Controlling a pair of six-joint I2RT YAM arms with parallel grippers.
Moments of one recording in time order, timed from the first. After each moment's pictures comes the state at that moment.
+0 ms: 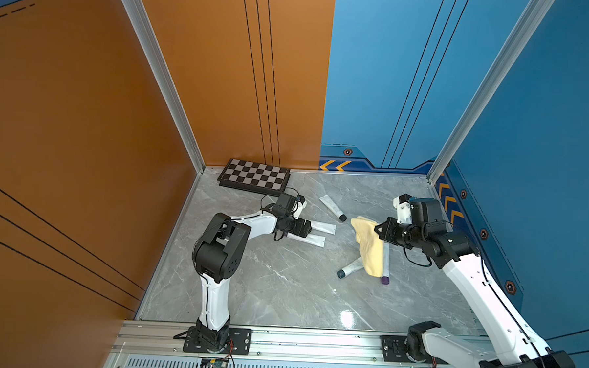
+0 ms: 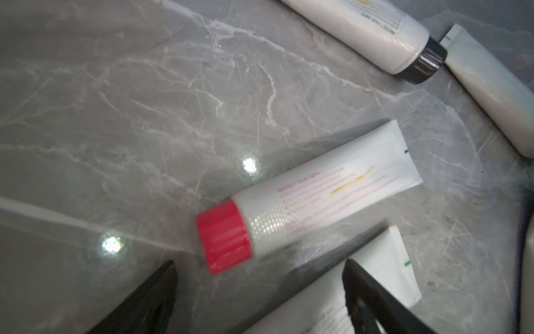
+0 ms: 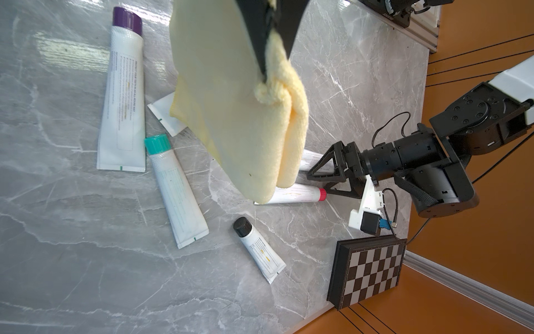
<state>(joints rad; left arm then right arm) -0.43 1.94 1.17 -0.19 0.26 -0.11 0.26 1.10 1.10 -0.79 -0.27 0.54</state>
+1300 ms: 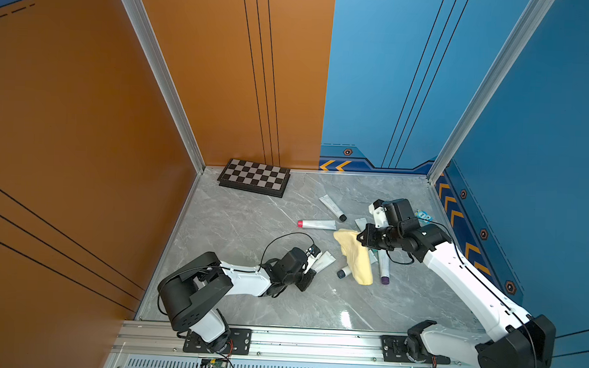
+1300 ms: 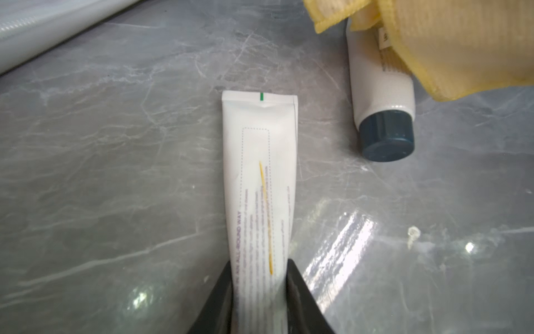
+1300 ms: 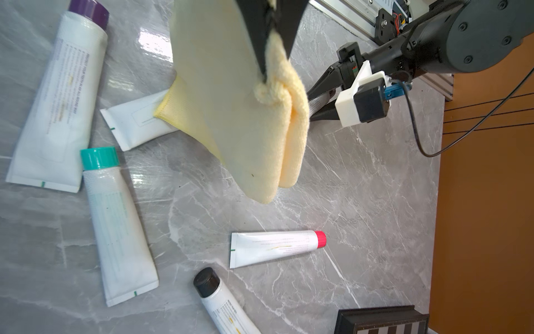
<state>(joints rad) -0.89 1.55 0.51 0.26 0.03 -0.16 0.44 1.26 1.09 -0.77 -0.27 0.52</state>
